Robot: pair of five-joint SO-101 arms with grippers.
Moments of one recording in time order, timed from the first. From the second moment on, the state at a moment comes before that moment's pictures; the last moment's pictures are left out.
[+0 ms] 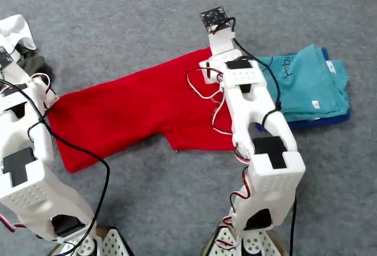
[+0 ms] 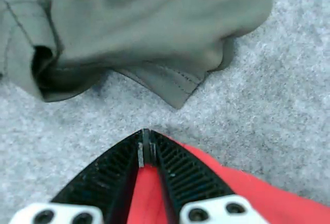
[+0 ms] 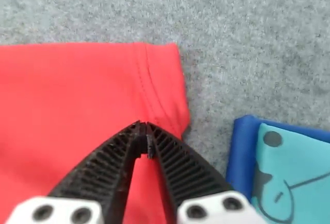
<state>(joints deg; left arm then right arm) -30.1 13.8 19.2 35.5 7.4 -9.0 19.9 9.7 33.6 5.9</state>
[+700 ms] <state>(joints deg) -26.9 13.8 19.2 35.5 7.4 -6.8 6.5 7.5 46.9 17.7</state>
